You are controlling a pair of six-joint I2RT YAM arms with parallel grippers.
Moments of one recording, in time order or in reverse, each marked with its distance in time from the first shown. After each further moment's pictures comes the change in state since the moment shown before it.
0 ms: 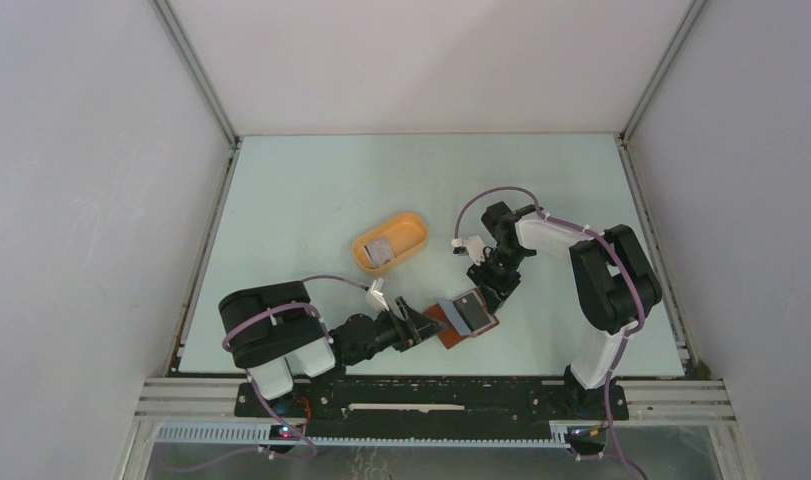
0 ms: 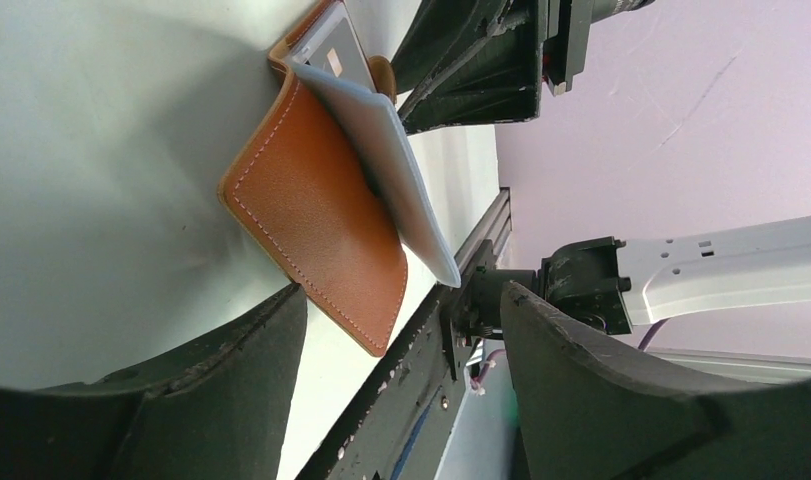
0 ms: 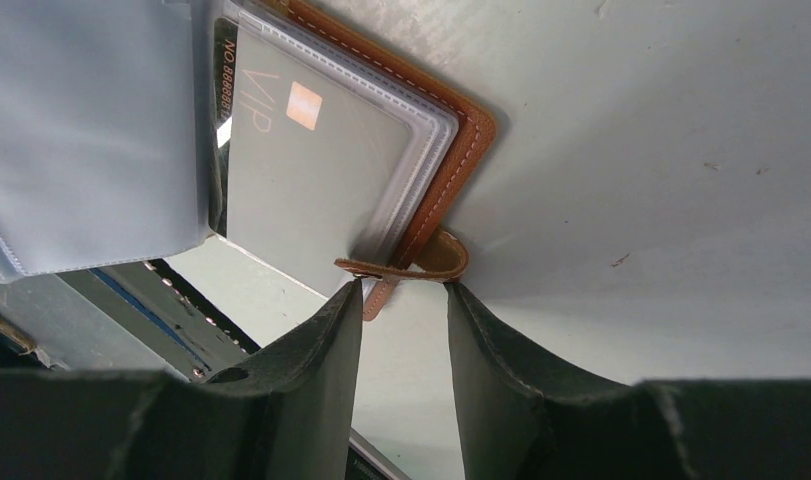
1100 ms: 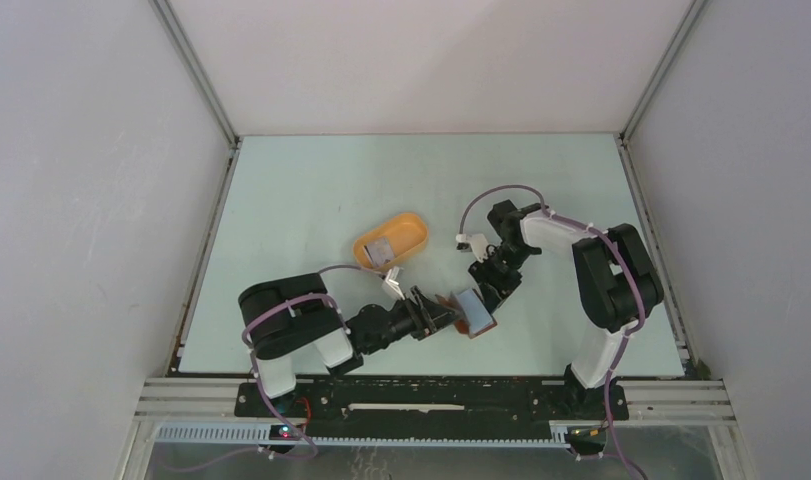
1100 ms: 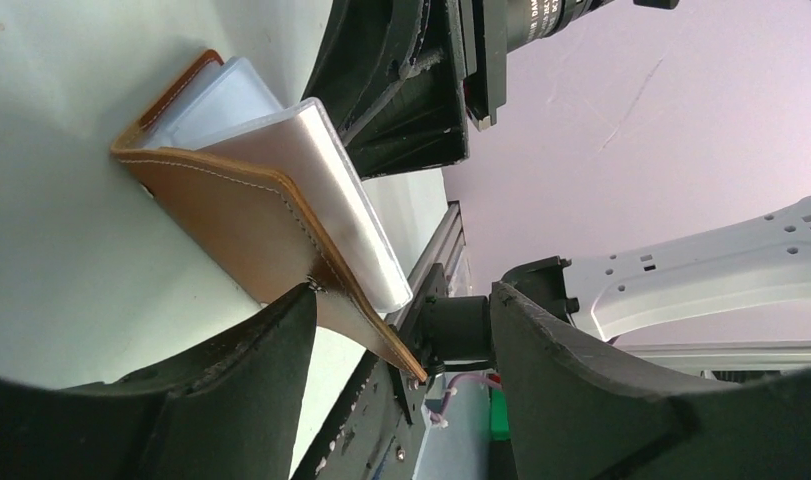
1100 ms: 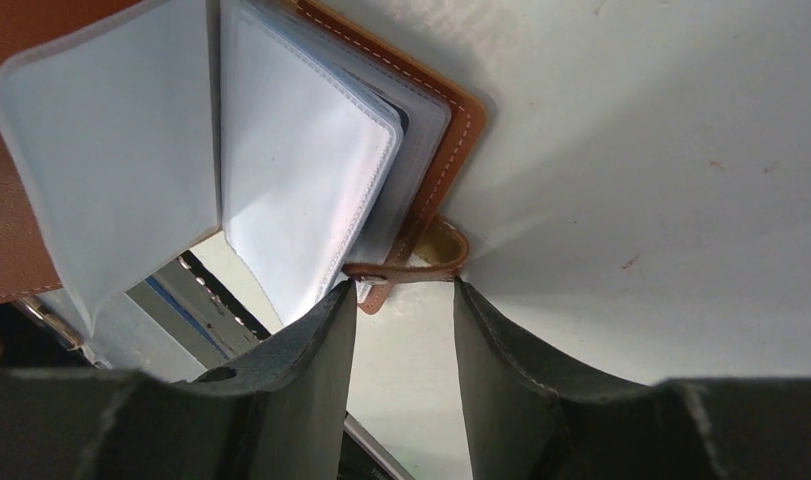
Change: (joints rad) left arm 0.015 0.105 0.140 0.081 0.039 0.011; right arm -0.040 0.002 0.000 -0.006 -0.073 -0.001
